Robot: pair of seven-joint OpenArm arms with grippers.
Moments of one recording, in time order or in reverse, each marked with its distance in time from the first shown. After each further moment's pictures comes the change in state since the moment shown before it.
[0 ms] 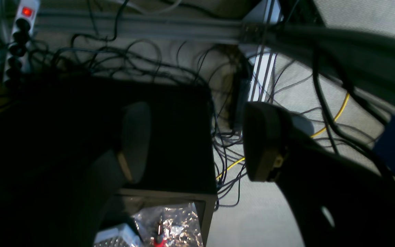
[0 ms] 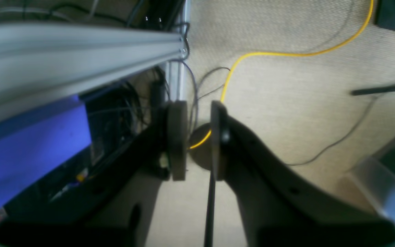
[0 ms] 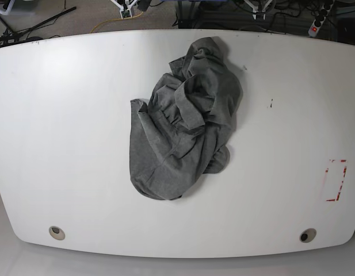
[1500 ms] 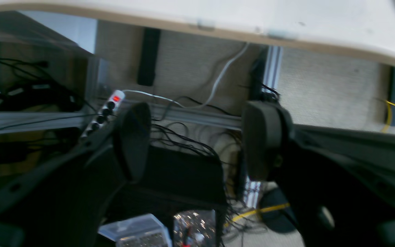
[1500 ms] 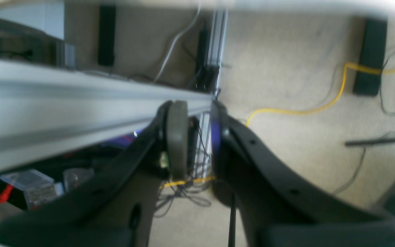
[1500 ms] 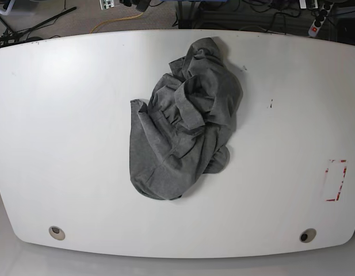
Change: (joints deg) left arm 38.3 0.9 -12.9 65.9 -11.2 0.0 2.9; right arm -36.6 3.6 1.7 67.6 13.8 1.2 -14.9
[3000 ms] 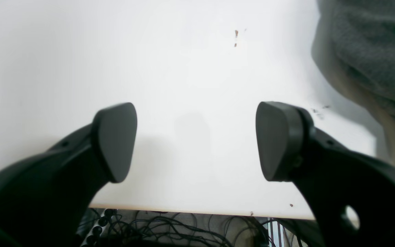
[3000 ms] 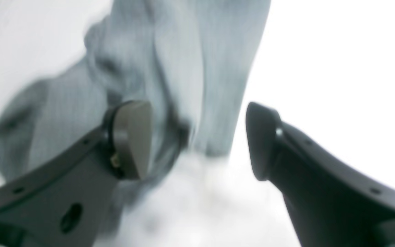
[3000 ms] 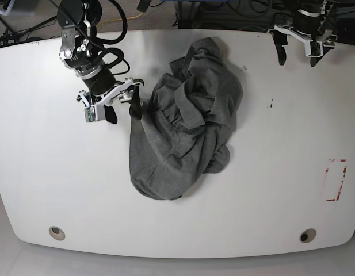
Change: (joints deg) left arm -17.8 -9.0 2.1 -0.2 0.3 -0.2 0.2; right arm 47.8 3.1 1.2 -1.4 14.6 -0.7 -21.1
